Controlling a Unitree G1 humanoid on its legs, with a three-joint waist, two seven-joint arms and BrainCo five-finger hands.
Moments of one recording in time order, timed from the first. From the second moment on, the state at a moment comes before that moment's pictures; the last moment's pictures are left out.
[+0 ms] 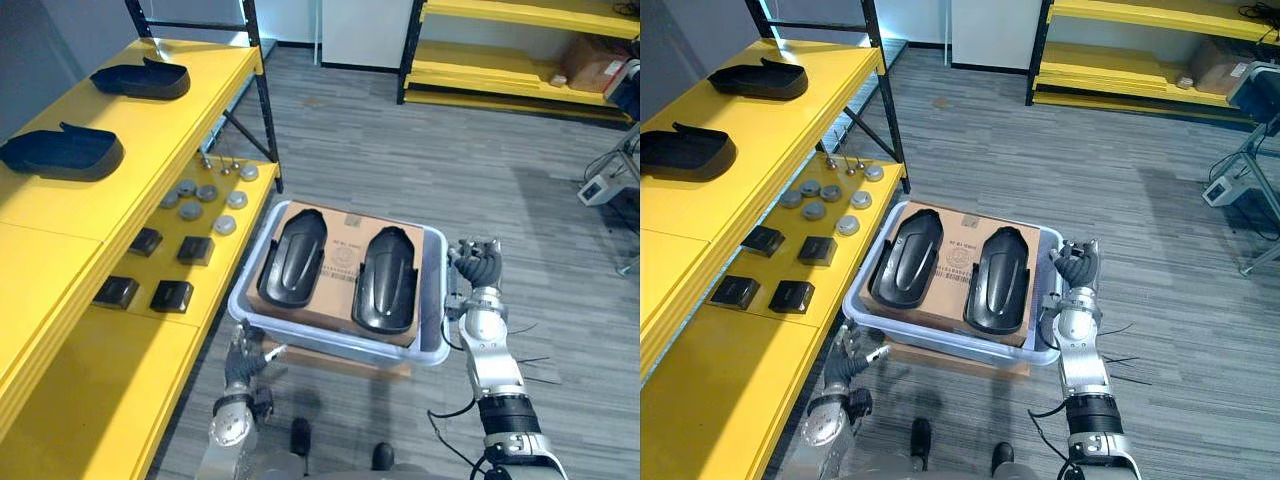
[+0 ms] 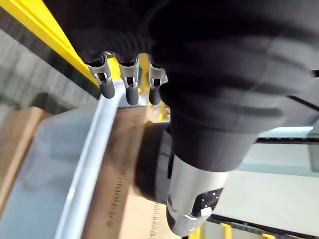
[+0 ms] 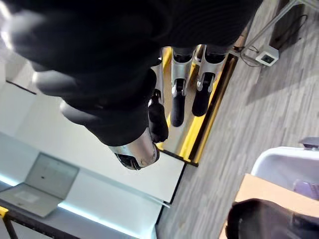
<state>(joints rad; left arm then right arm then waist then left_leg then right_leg) 0.24 0.06 -0.08 0.43 -0.14 -0.15 0.22 -0.23 -0.13 -0.12 0.30 -0.26 -0.01 -0.37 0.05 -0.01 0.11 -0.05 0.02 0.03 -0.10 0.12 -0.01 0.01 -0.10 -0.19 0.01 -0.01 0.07</state>
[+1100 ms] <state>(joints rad) 0.06 0.08 -0.13 0.81 -0.15 -0.14 0.24 -0.72 -0.19 -0.26 1.05 -0.22 0.09 -0.51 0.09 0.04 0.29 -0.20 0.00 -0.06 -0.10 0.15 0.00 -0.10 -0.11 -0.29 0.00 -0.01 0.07</state>
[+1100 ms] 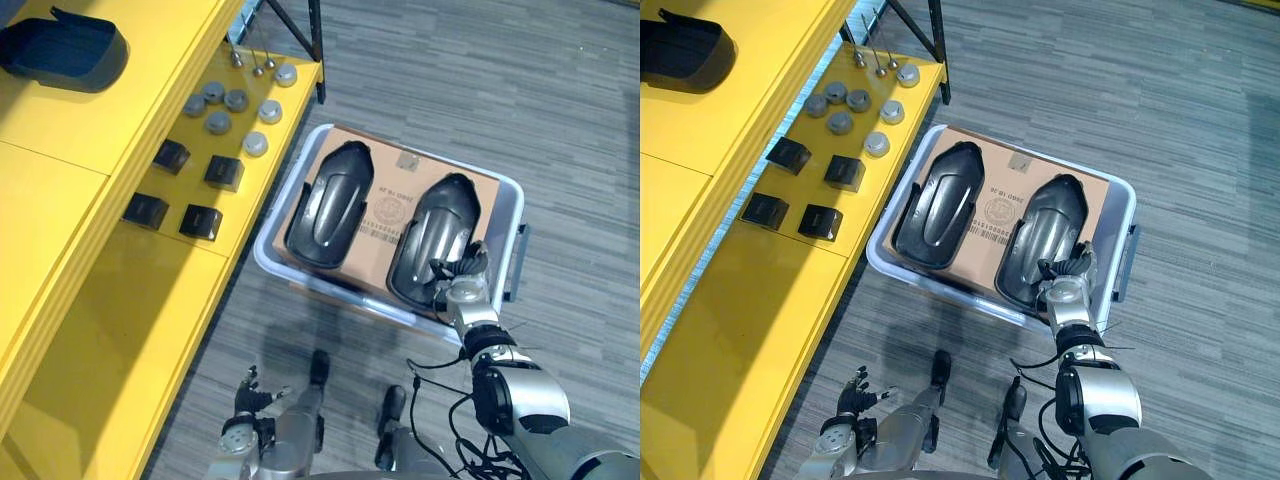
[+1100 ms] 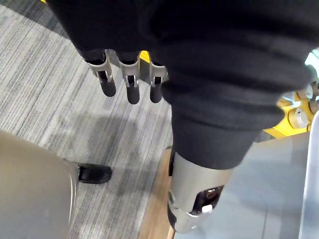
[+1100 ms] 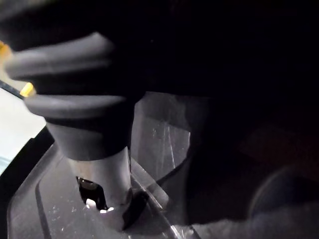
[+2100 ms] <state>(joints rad) 0.18 0.08 -0.17 0.22 -0.14 -0.14 0.24 -0.34 -0.14 -0.23 0.28 -0.30 0.08 -0.51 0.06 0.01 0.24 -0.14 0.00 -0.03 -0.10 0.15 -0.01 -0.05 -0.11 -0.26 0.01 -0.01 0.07</state>
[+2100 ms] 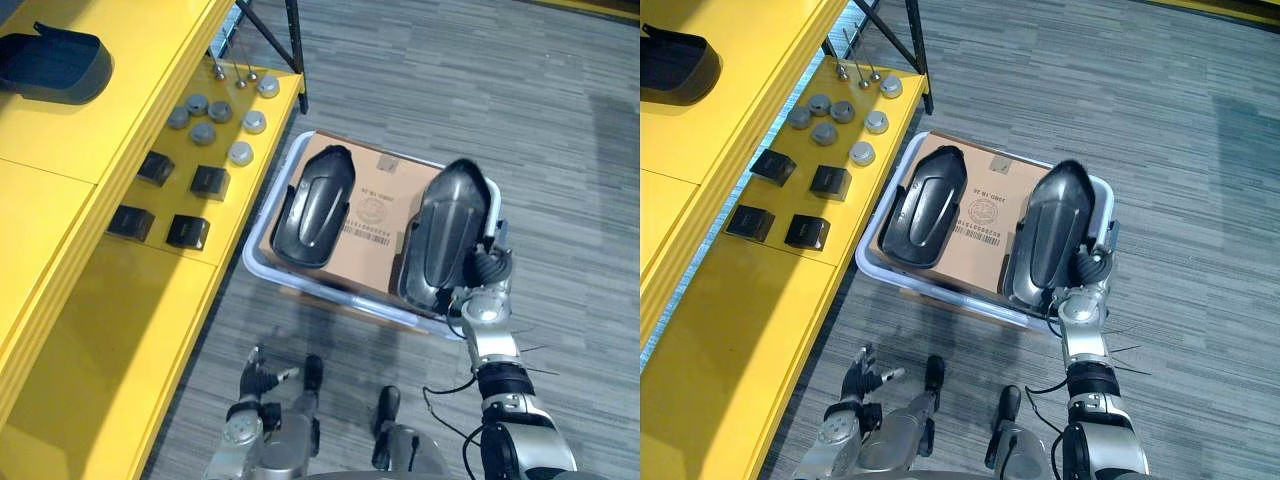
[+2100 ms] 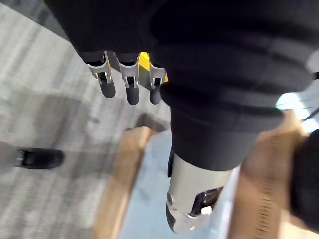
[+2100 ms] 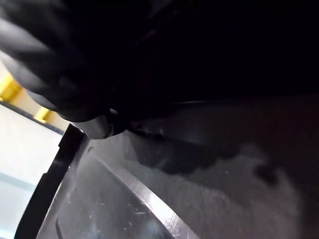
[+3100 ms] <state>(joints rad) -0.04 0.08 -0.31 -0.20 -0.10 -0.16 0.38 -0.28 -0.05 0.17 -0.14 -0.53 0.00 -0.45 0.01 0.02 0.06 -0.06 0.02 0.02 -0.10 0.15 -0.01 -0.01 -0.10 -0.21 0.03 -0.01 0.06</state>
